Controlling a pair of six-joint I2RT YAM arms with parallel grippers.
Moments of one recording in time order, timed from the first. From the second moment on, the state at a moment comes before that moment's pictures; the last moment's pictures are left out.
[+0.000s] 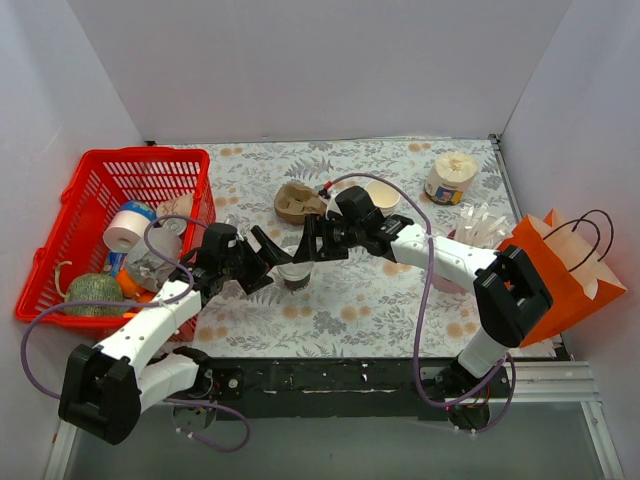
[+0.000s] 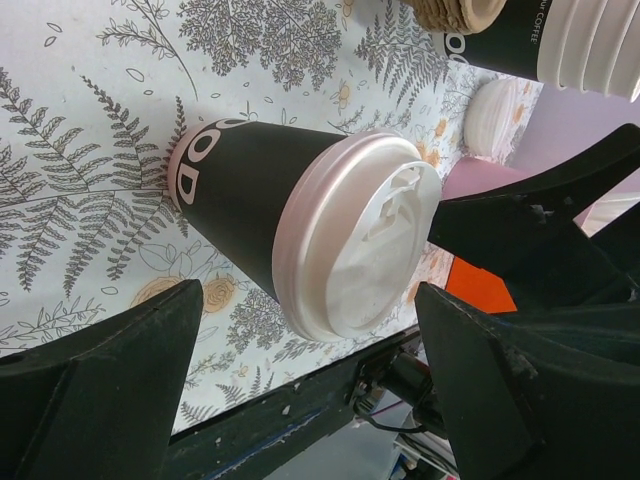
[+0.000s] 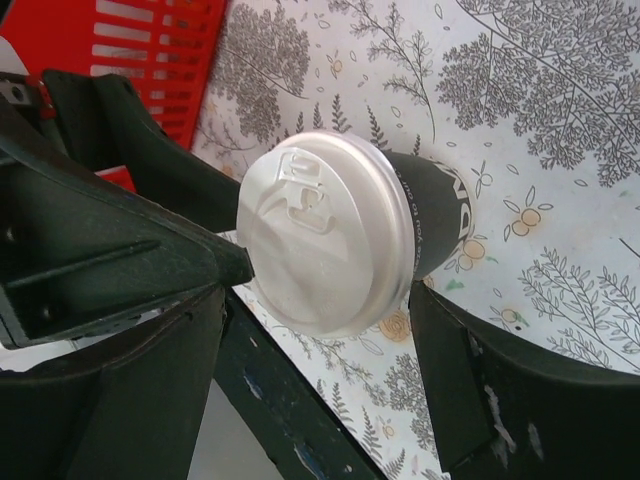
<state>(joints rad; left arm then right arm) -0.38 1.05 0.61 -0.28 0.30 -1.06 0.79 1.63 1.15 -0.21 -0.41 0.65</state>
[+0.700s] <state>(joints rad) -0.38 1.06 0.52 -0.16 0.34 -1.07 0.79 1.66 1.03 -0.08 -0.44 0.75</state>
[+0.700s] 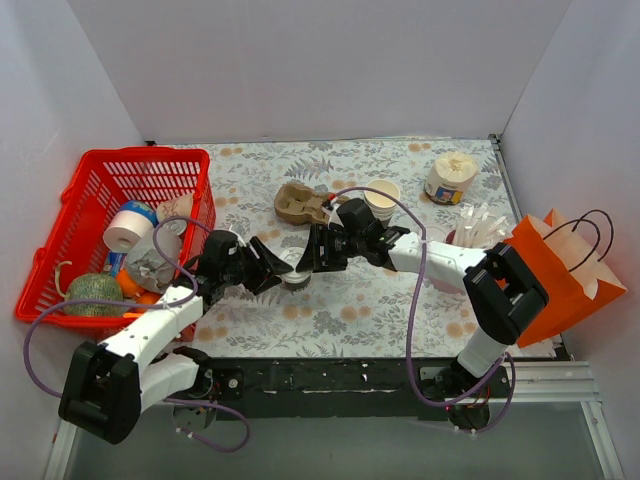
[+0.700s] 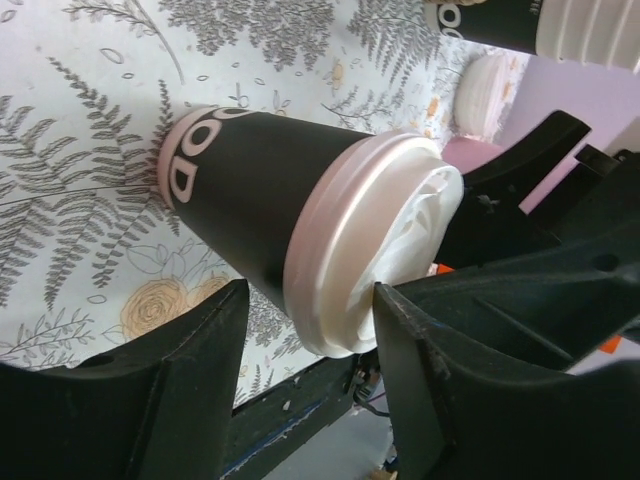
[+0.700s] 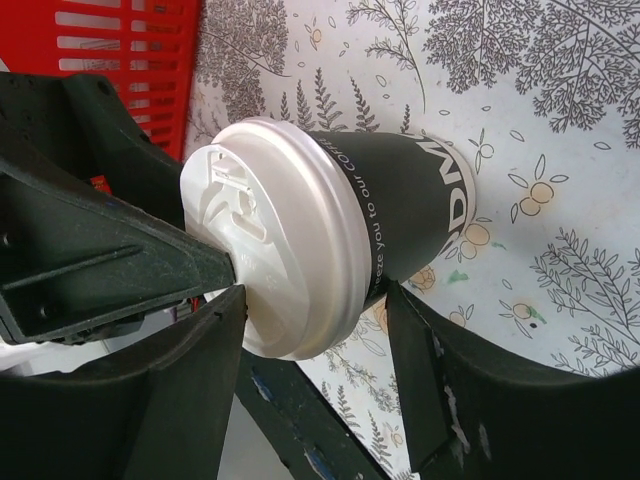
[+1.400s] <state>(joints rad) -0.37 1.06 0.43 0.03 0.36 -1.12 0.78 1.67 0.94 0.14 -0.43 0.69</state>
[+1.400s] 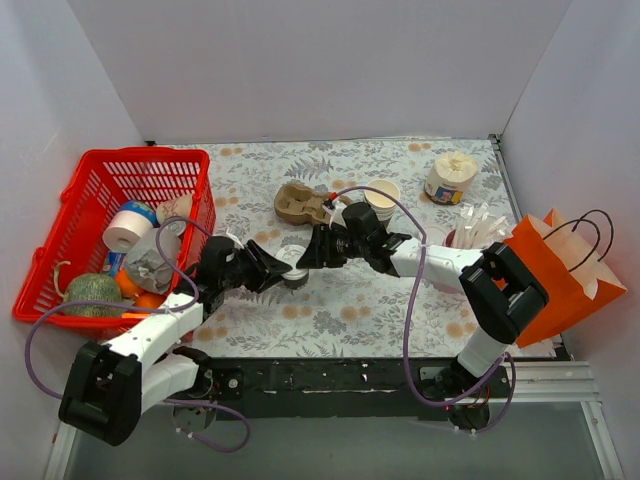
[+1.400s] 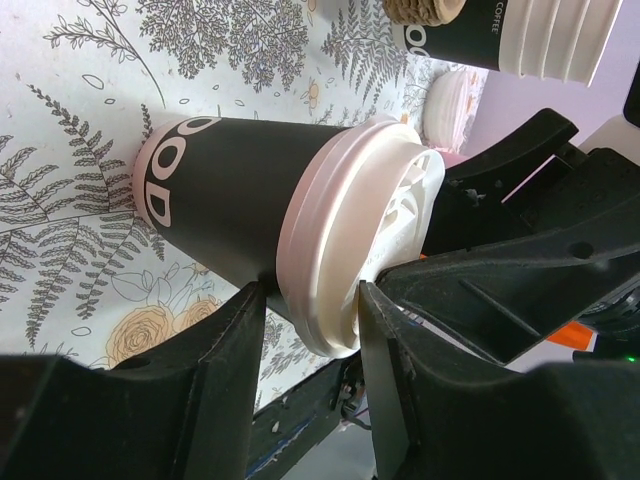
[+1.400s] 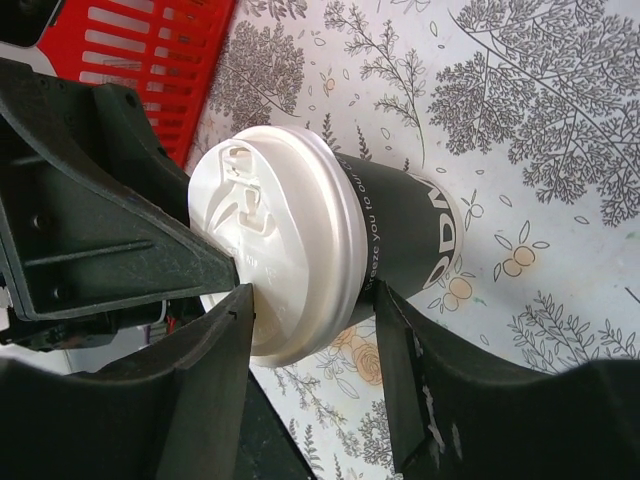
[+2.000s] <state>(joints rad) -0.38 1.04 0.50 -0.15 0.37 -1.08 0.80 1.78 1.27 -0.27 -0.36 0.56</state>
